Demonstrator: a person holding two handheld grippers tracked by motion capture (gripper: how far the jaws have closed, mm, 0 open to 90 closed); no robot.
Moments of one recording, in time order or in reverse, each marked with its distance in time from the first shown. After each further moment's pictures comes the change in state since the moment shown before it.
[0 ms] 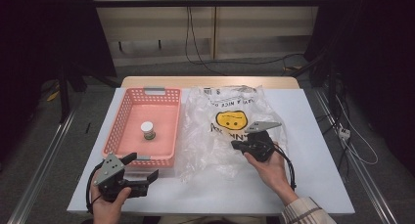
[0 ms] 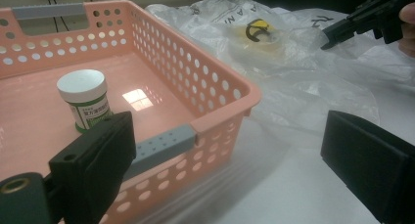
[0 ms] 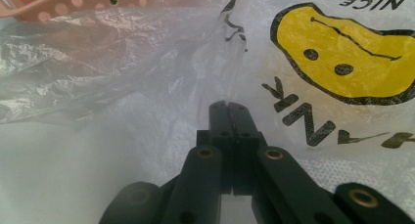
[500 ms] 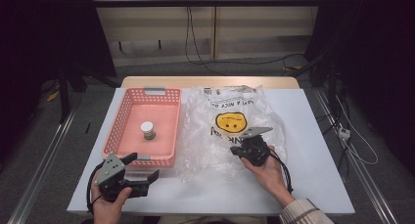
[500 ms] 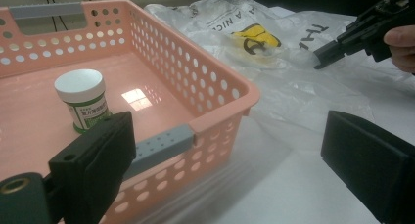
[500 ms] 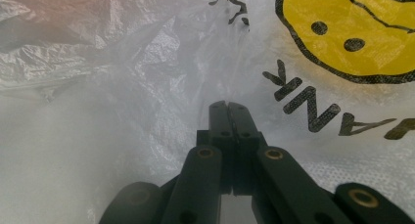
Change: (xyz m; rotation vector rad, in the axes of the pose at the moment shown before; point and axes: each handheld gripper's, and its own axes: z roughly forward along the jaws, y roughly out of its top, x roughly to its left) left arm 0.000 0.000 0.001 0.006 -0.002 0.005; right arm 0.004 -0.014 0.018 0.093 -0.039 -0.020
